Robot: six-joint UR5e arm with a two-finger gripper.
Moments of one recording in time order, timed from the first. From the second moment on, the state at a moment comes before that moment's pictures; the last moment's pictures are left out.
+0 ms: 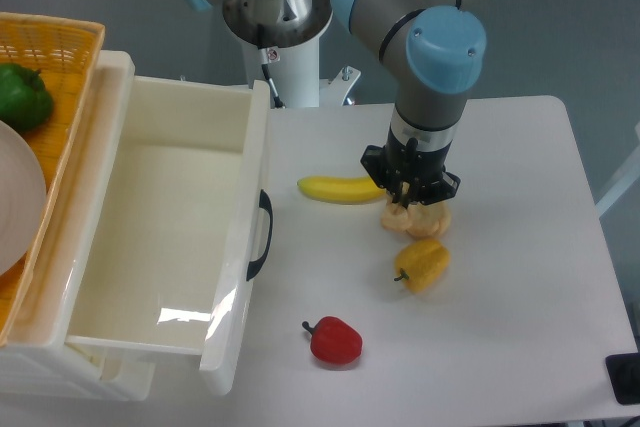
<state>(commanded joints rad) 2.62 -1.83 -1.55 -1.28 1.50 1.00</state>
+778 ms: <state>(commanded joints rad) 2.62 -1.84 -1.49 -1.27 1.41 0.91</state>
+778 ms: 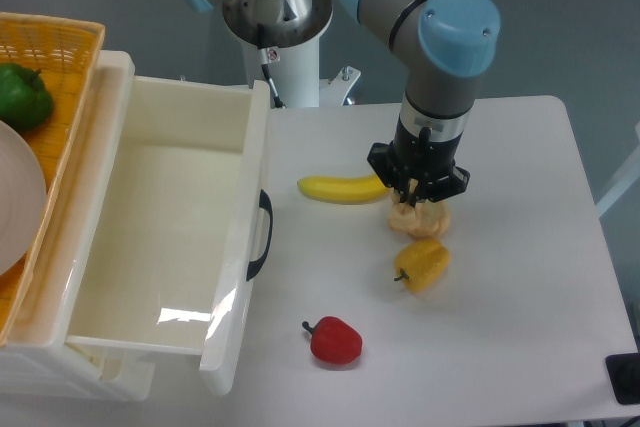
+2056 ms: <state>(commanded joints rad) 2.59 -1.72 -1.47 -1.28 1.23 0.48</state>
